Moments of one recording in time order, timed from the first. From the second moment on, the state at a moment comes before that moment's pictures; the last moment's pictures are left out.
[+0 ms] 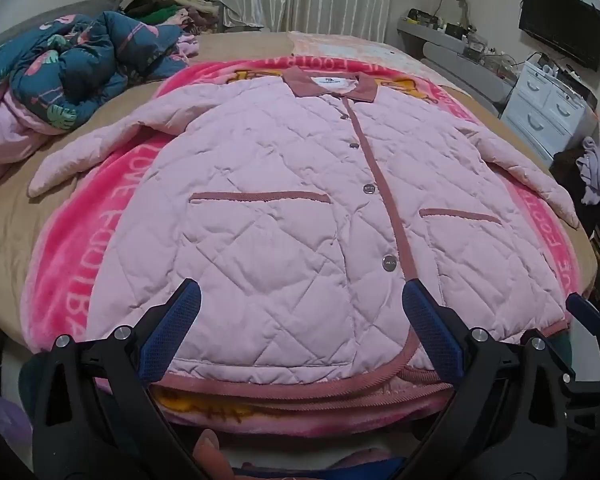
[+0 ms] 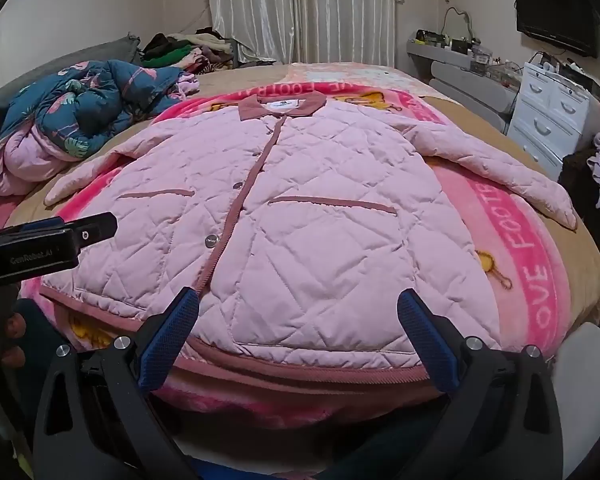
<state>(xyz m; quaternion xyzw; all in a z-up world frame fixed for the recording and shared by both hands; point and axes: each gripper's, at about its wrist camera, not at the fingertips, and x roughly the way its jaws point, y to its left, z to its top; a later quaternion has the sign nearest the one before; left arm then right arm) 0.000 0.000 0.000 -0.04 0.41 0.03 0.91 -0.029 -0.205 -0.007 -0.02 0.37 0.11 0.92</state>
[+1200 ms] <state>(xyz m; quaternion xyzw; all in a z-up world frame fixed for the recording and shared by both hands) -0.004 -0.006 0.009 -0.05 0.41 0.02 0.91 -0.031 -0.204 0.000 -0.02 0.36 0.10 0.93</state>
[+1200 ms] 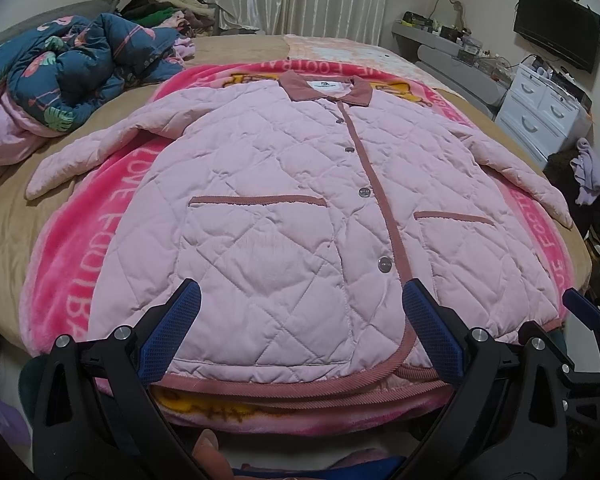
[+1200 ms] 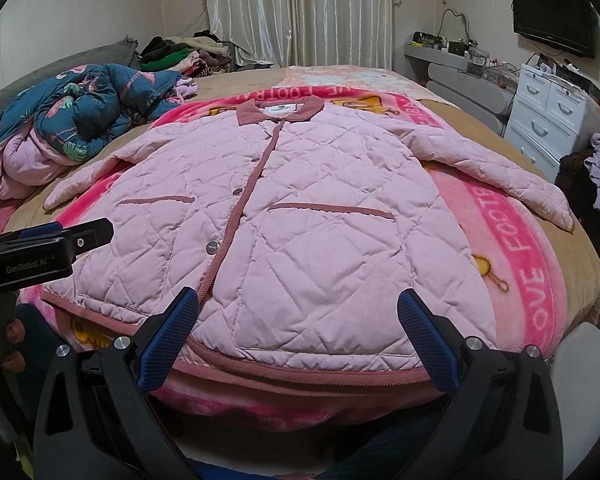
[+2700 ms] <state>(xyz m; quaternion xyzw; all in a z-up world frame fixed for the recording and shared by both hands) 0.025 0.001 -0.006 -0.05 0.43 0.02 0.90 0.005 -0.218 -0.011 0.00 0.39 0.08 0.92</state>
